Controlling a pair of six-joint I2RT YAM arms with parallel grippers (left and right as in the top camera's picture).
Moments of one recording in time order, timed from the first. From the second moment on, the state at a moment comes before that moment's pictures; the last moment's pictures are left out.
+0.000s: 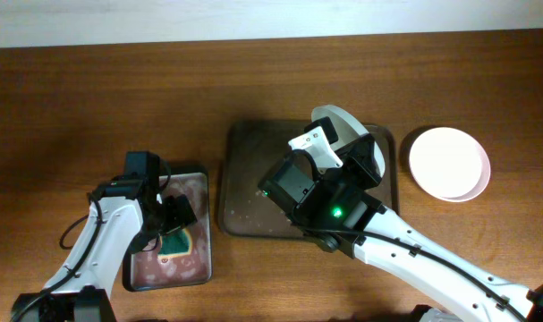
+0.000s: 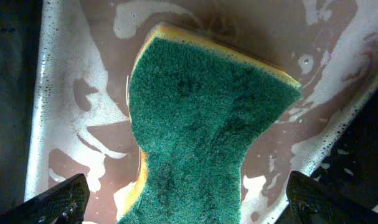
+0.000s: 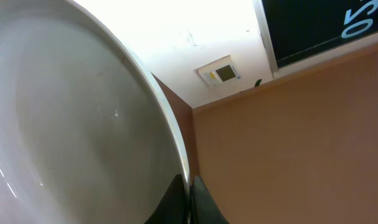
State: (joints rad) left arm 0.01 1.47 0.83 -0.89 0.00 -0.43; right arm 0.86 1.44 1.21 -0.91 1.34 0.05
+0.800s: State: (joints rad) left arm 0.01 1.47 0.83 -0.89 0.00 -0.43; right arm 0.84 1.44 1.21 -0.91 1.32 0.05
